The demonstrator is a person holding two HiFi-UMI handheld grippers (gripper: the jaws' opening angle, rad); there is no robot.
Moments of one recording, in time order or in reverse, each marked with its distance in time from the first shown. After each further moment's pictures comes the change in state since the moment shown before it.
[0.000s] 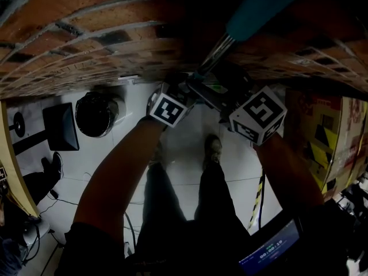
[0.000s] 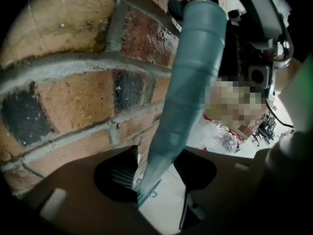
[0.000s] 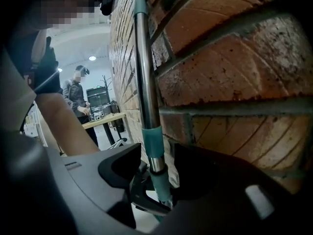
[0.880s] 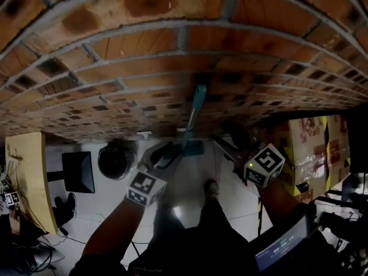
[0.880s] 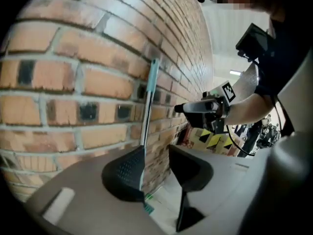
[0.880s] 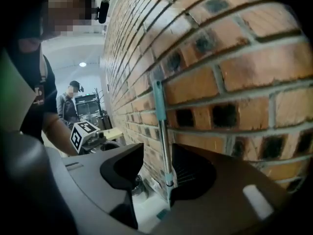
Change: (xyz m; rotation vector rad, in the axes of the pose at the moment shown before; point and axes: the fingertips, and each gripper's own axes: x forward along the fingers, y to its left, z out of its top) left arm -0.273 -0.066 0.125 -0.006 -0.443 0.023; right arm -0.143 0.046 0.132 0.045 -0.080 -0.139
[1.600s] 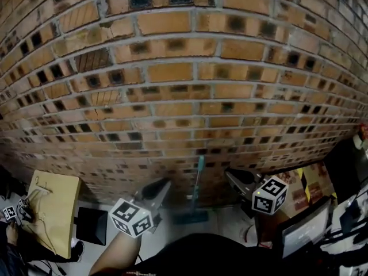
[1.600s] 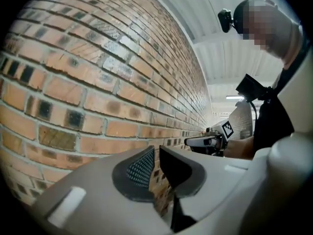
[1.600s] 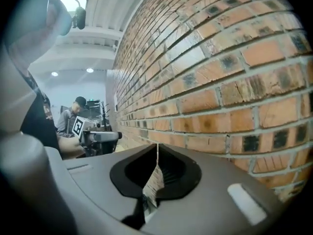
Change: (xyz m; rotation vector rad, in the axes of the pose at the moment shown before) left arm -0.191 -0.050 0.264 -0.049 -0.334 0.031; right arm -0.116 0.106 0.208 -0.034 -0.133 -0.006
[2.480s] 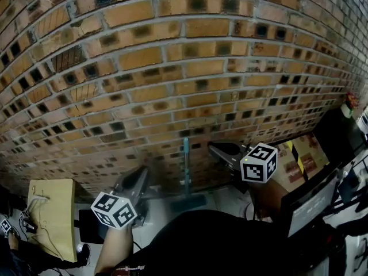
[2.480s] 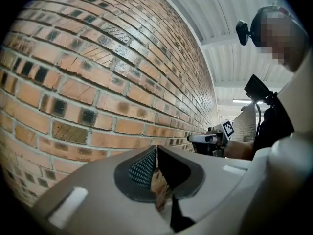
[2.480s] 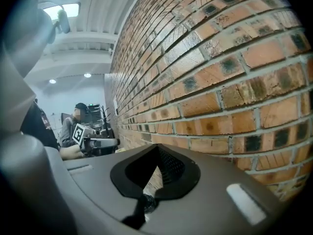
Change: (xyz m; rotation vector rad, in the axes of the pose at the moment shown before) left arm -0.025 0.009 0.009 -0.054 0.020 0.055; right arm -0.001 0.005 0.021 0.058 -0.003 0.017
